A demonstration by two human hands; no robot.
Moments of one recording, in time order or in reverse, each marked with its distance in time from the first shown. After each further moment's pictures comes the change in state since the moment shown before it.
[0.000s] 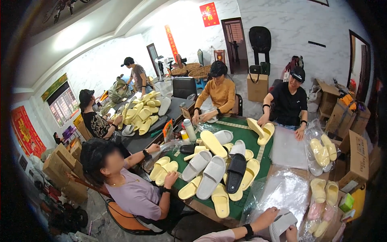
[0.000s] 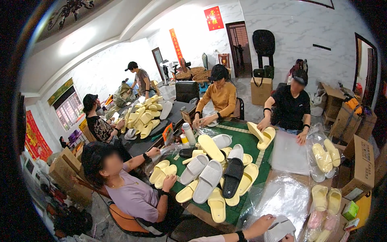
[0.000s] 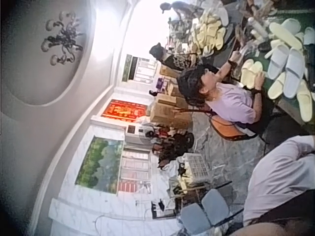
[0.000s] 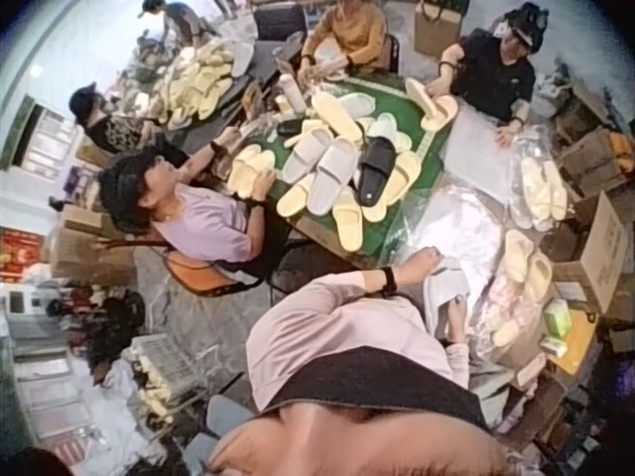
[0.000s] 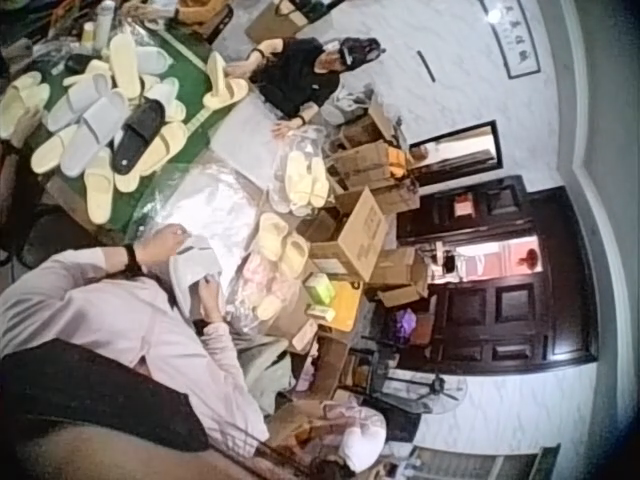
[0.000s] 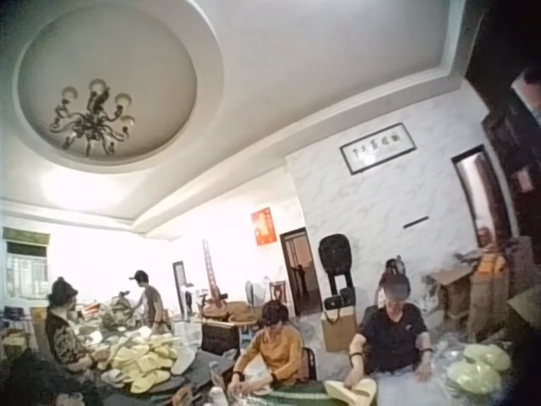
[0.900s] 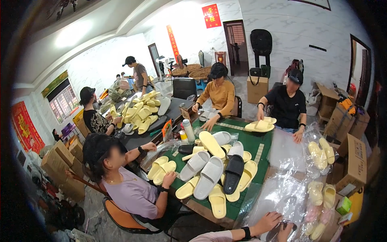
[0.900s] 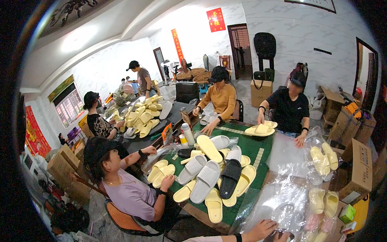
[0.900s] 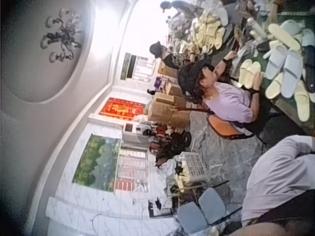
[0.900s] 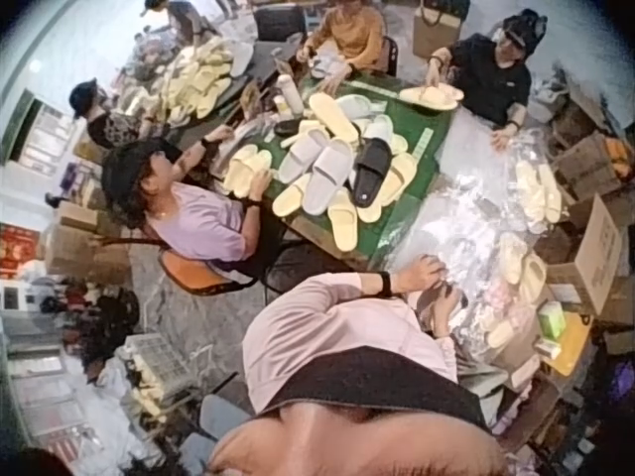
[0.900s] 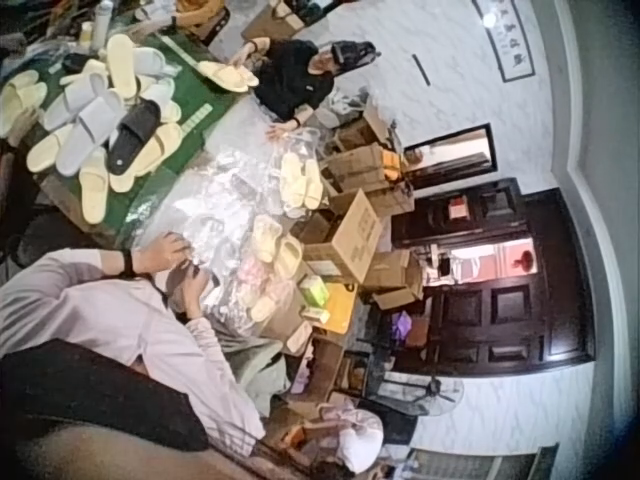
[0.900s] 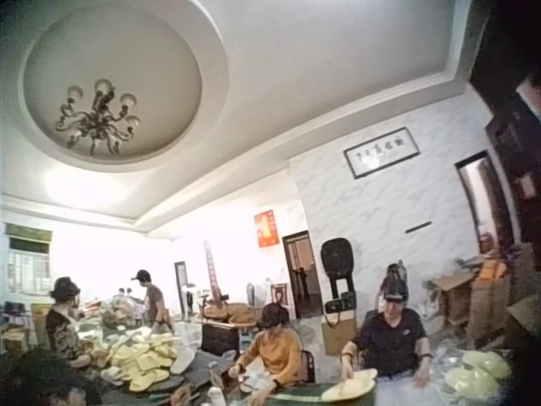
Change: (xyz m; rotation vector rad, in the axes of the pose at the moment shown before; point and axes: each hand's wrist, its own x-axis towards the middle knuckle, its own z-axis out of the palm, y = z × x) left_hand -0.011 0.021 0.014 0.433 0.097 0.471; right_hand 0.012 -0.020 0.032 -0.282 0.362 -0.215
